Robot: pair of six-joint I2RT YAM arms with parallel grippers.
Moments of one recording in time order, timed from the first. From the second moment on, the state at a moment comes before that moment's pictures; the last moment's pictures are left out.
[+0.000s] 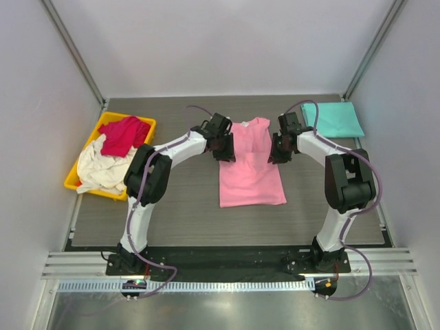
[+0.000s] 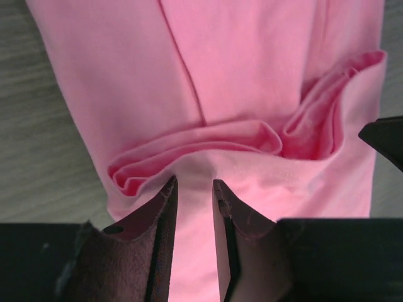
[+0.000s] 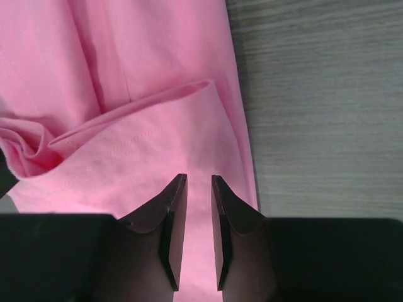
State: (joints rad) left arm -0.61 2.12 1.61 -0.44 0.16 -0.59; right arm 0.22 1.80 1.23 -0.52 -0.09 0.43
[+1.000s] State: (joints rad) left arm -0.60 1.72 1.39 -0.62 0.12 -0.55; right arm 0.22 1.58 1.12 -0.68 0.00 0.50
